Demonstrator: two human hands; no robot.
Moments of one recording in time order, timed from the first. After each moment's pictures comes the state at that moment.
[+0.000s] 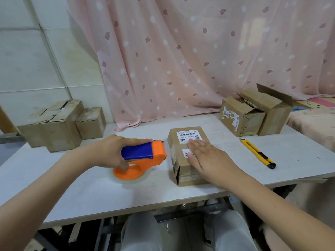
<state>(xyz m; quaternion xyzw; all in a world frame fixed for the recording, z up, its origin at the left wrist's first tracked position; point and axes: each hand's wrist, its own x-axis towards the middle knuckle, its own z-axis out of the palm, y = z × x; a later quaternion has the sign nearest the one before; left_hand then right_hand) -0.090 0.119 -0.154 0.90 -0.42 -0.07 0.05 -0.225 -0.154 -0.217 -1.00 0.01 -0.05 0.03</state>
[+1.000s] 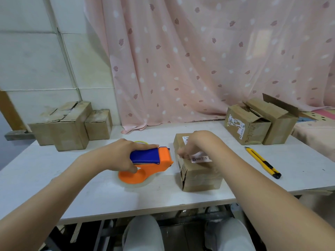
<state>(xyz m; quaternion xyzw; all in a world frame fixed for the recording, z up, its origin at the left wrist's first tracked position) -0.097 0.120 -0.155 0.91 -0.40 -0.05 0.04 -0.159 -0.102 -0.123 -0.96 0.19 0.21 0.06</state>
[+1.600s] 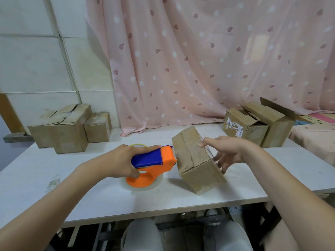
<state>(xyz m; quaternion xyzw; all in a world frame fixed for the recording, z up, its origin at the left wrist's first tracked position) -0.102 0.121 -0.167 0.89 -0.43 -0.05 0.12 -0.193 -0.192 -0.145 -0.81 0.25 0.16 0.50</state>
